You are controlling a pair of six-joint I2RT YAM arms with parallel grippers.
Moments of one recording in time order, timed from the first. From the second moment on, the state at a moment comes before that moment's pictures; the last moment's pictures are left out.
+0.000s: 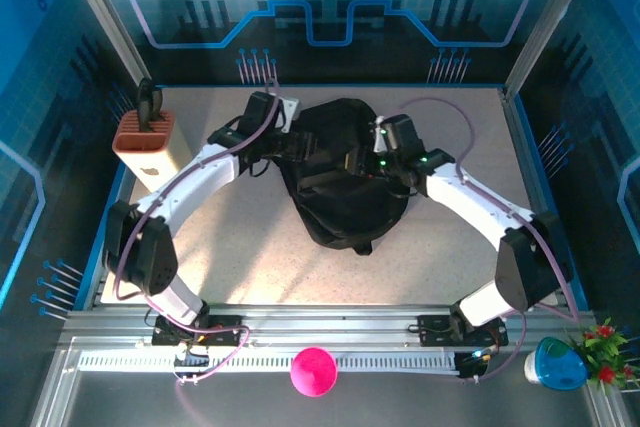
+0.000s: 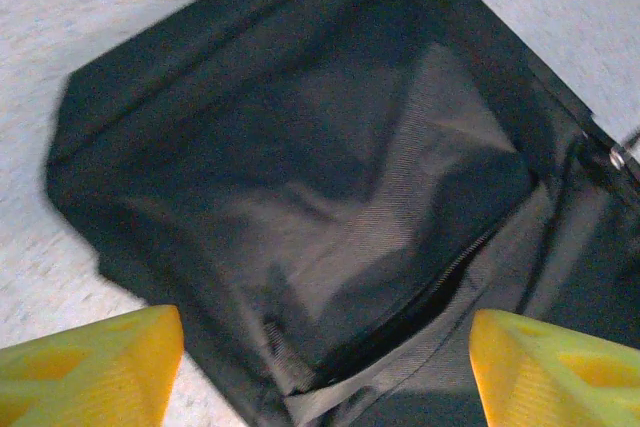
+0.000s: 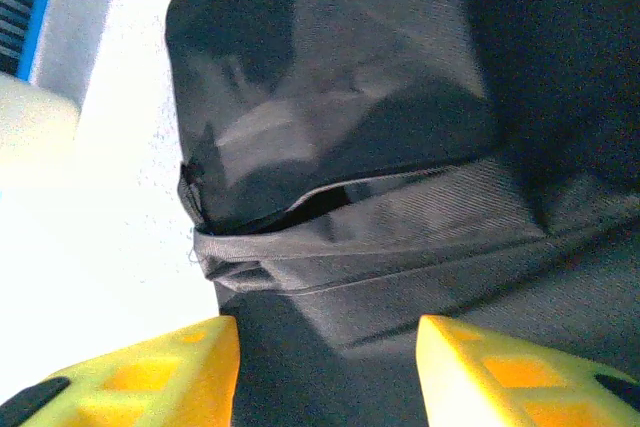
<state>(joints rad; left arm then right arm) -0.40 1.59 1.34 -0.48 0.07 -0.23 0.49 1.53 1.17 -0.43 -0.17 0.52</state>
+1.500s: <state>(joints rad) -0.23 1.24 1.05 -0.55 -0.16 -0.53 0.73 2.13 1.78 -0.71 -0.03 0.28</state>
